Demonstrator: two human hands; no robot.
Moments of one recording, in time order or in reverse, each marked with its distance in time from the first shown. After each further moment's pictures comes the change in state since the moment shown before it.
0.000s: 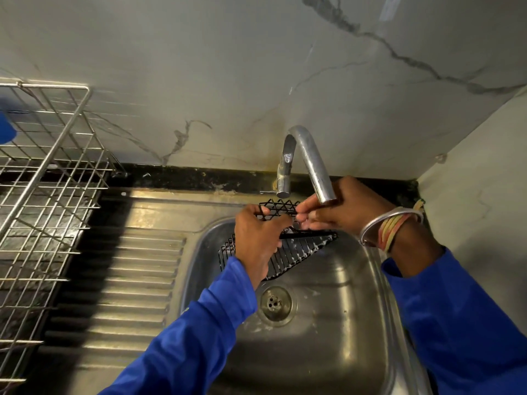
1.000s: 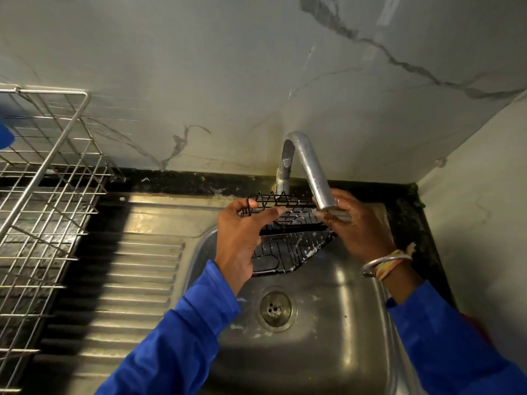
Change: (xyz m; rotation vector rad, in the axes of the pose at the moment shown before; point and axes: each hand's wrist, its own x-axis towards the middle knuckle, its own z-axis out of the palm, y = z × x) left_hand 0.009 0.010 -0.020 -0.149 0.011 -0.010; right_hand 0.016 0.068 0.003 -0.120 0.338 -0.412
